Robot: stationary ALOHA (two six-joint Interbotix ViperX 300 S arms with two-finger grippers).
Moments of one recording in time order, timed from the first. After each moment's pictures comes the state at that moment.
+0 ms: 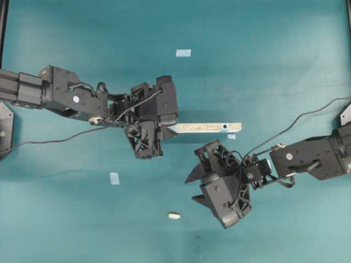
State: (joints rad) left arm 0.03 0.20 0.60 -0.07 0.05 -0.03; right arm 0.27 0.14 0.68 -0.11 -0.19 0.02
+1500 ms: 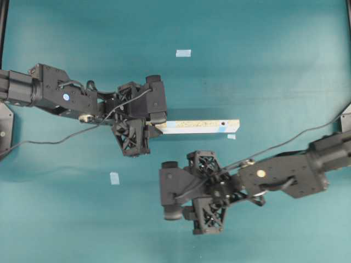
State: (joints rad) left arm 0.05 0.16 0.66 -0.07 0.09 -0.03; right arm 0.31 0.25 0.33 -0.12 0.34 0.57
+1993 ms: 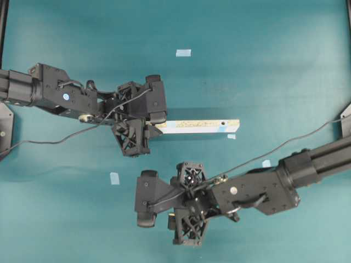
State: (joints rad) left arm 0.05 0.16 0.66 -0.07 0.09 -0.03; right arm 0.33 0.37 0.17 -0.12 0.48 0.69
